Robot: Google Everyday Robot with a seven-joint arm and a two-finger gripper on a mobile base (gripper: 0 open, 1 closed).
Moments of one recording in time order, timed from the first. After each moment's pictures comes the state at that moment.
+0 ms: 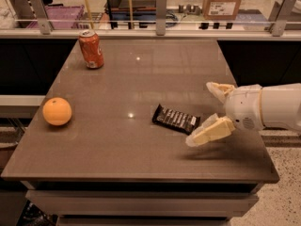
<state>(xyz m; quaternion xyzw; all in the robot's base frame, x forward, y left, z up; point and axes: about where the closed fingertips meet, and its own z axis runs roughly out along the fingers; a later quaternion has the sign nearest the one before) 0.482 -0.123 0.855 -0.48 0.72 0.21 0.44</state>
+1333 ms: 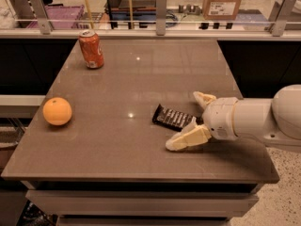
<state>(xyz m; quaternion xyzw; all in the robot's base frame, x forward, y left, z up) 0.494 -0.086 0.818 -0.45 0.74 0.21 0.45</state>
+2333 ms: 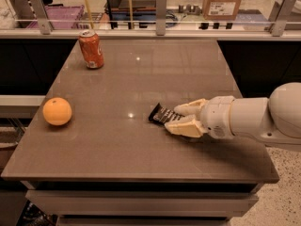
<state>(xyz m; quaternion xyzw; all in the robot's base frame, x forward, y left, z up) 0.493 -0.080 0.821 -0.45 0.74 0.21 0.45</state>
